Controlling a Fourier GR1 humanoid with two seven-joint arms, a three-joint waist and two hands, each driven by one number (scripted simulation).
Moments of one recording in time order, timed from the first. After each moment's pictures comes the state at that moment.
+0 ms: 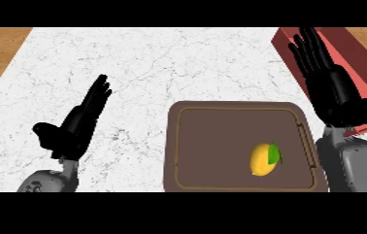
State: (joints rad) left arm -0.11 0.31 -0.23 -1.59 0.21 0.18 0.07; right arm -0.33 -0.22 -0.04 -1.66 -0.13 0.02 0.11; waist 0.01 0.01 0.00
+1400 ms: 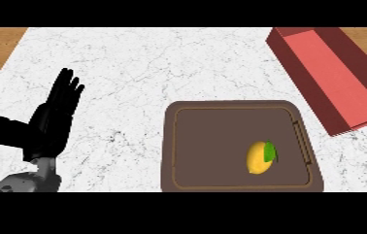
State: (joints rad) left arm -0.09 0.30 -0.08 -1.66 0.29 0.27 0.16; right arm 0.91 -0.10 -0.04 -2.34 0.52 -0.26 0.42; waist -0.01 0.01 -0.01
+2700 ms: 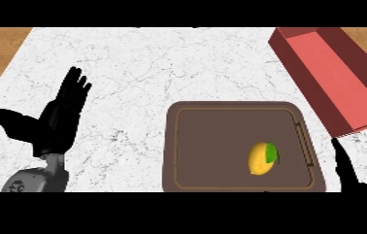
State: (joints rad) left arm -0.11 0.25 -0.07 -1.64 0.25 0.25 0.17; right arm 0.32 -0.11 0.31 -2.30 0.79 -0.14 1.11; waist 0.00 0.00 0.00
